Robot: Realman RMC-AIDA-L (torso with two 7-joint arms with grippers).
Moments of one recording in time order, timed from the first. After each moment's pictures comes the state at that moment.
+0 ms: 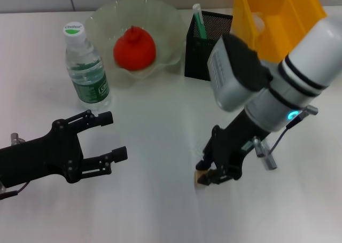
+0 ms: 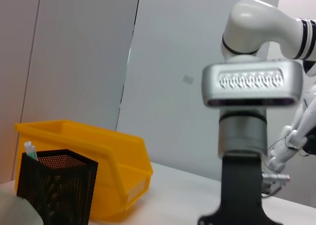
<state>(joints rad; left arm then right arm) -0.37 -2.00 0.72 0.36 1.81 1.76 -0.96 0.84 2.08 -1.51 -0.84 -2.24 -1.53 1.88</state>
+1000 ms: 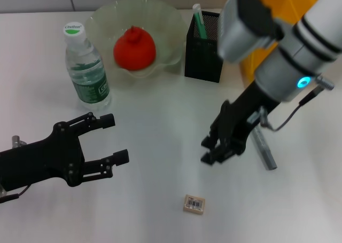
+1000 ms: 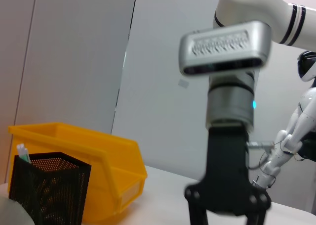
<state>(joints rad) -0.36 -2.00 0.72 0.36 1.81 1.78 -0.96 0.90 2.08 -1.36 -0.93 -2.35 -1.66 2.07</state>
